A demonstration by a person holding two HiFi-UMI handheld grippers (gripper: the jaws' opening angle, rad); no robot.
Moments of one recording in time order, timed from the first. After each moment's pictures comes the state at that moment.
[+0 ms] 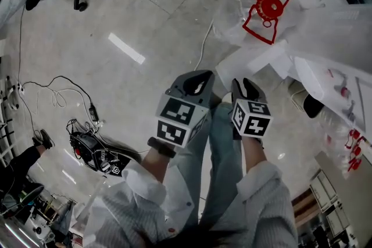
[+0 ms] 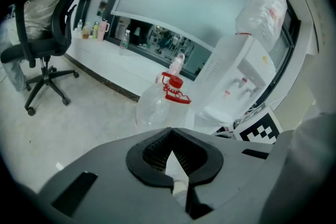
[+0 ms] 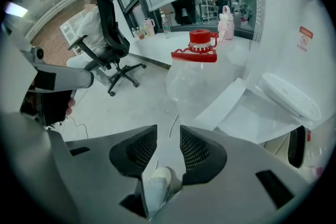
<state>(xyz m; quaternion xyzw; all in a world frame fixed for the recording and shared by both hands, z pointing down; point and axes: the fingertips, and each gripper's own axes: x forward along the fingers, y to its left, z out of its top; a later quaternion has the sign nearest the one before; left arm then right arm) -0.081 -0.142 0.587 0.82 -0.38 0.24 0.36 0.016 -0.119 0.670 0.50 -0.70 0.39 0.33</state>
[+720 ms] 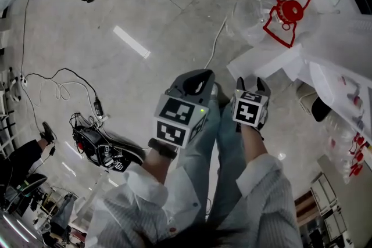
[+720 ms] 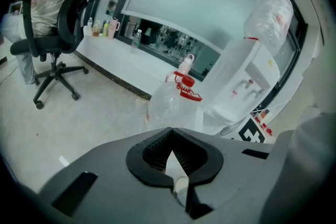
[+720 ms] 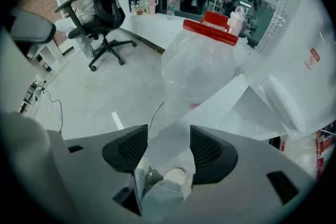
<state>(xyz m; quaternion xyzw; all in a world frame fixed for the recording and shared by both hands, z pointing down) -0.127 -0.139 0.597 0.80 -0.40 0.24 0.37 0.008 -0.114 0.727 0.53 -0.63 0.34 0.46</state>
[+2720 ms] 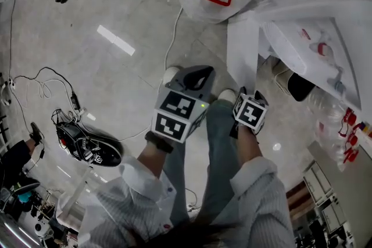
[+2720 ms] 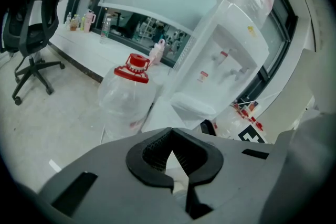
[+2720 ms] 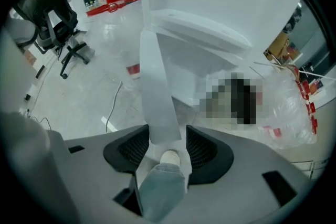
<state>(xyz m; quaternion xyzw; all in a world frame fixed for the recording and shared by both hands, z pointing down) 0.069 -0.072 0.608 0.83 -0.35 0.25 0.36 0.236 0.019 0.749 0.60 -0.51 0.44 0.44</state>
